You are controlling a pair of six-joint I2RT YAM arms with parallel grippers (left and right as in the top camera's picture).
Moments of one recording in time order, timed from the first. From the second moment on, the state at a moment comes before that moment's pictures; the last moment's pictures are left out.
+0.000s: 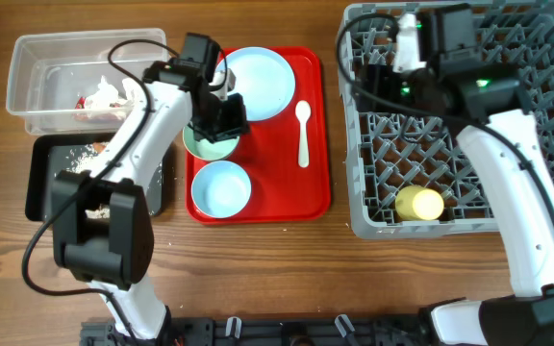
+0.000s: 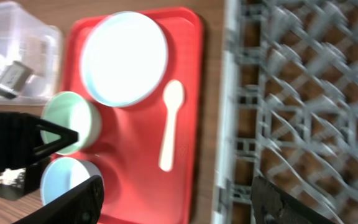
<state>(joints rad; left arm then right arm) -0.25 1.92 1.51 -0.94 0.37 -0.39 0.24 1.57 1.61 -1.00 -0.19 0.25</state>
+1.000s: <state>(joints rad) 0.15 1.62 1.84 -1.33 0.05 -0.29 0.71 2.03 1.70 -0.98 -0.32 0.32</state>
